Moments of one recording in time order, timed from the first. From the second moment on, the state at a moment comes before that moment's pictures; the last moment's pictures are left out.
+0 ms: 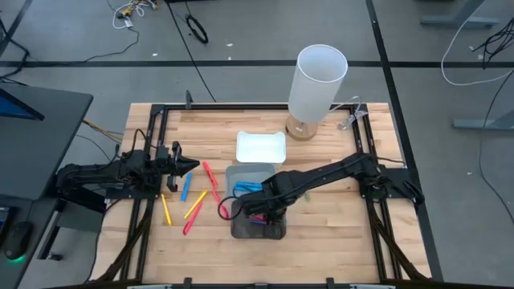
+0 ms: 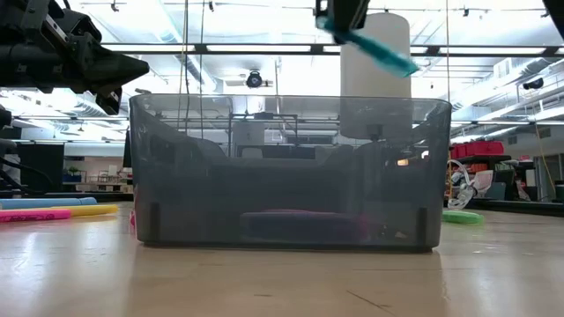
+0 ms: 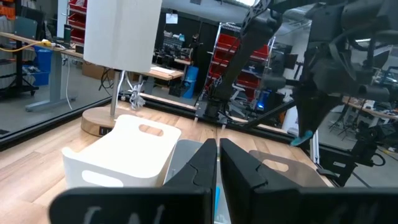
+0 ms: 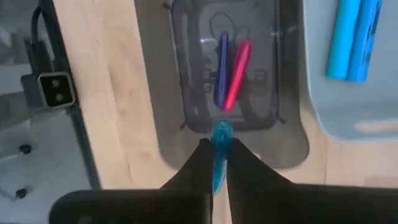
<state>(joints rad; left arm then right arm) 0.04 0.01 0.01 0.10 -0.08 -0.25 0.30 2.18 2.22 -1.44 -0.12 0.42</state>
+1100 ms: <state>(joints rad) 0.04 0.01 0.01 0.10 -0.08 -0.25 0.29 2.32 2.14 -1.26 -0.10 0.36</state>
